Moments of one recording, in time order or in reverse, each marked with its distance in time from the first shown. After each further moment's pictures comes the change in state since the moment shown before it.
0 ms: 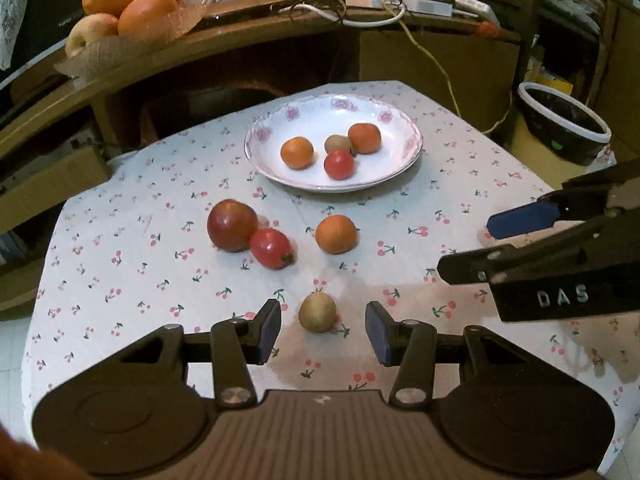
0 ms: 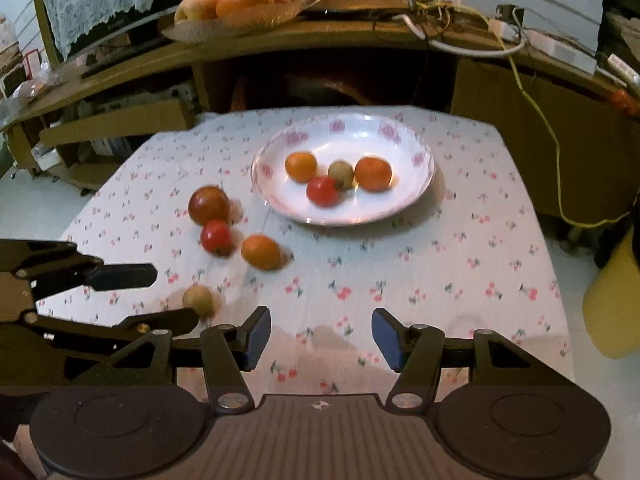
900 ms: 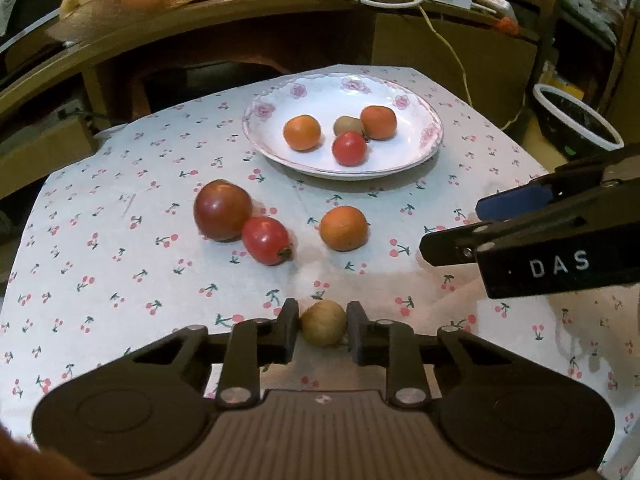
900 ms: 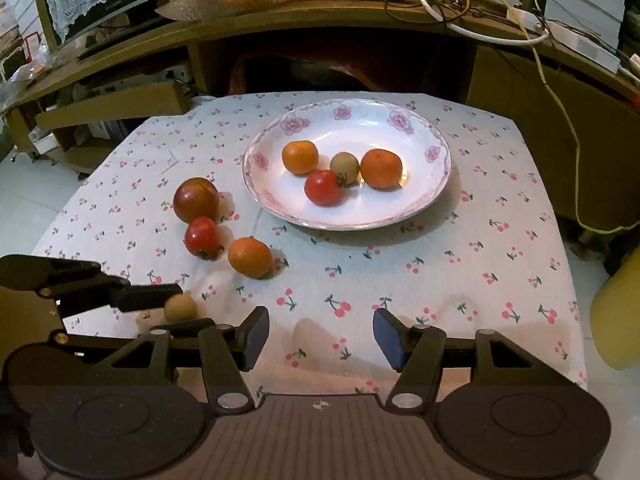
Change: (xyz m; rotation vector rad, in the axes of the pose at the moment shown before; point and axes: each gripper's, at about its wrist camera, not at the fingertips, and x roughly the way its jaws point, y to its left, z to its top) left arm 0.030 0.011 0.002 -0.062 0.033 -0.027; right arm 0.029 -0.005 0.018 -0.023 0.044 0.016
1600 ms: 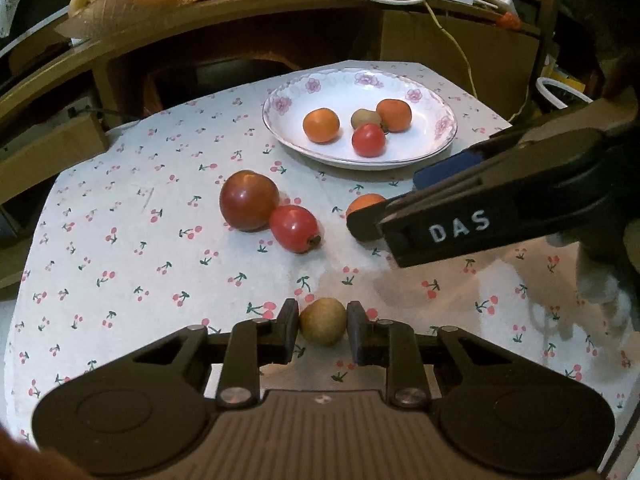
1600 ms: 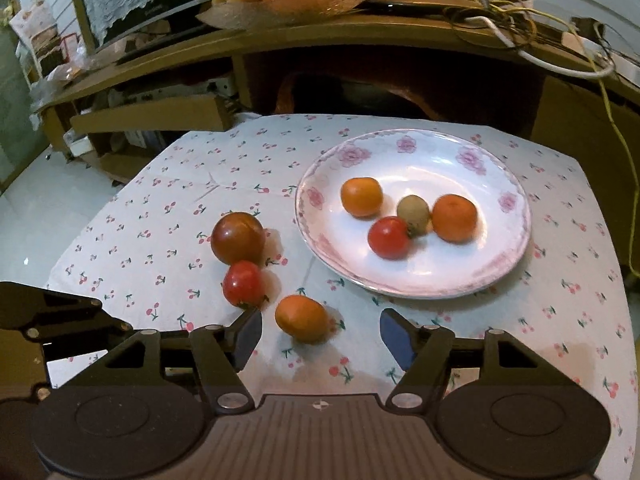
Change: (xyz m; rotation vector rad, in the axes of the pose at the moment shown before) left arm -0.003 0.013 -0.005 0.023 0.010 0.009; right arm 0.034 0.022 0.026 -0.076 -0.056 0.109
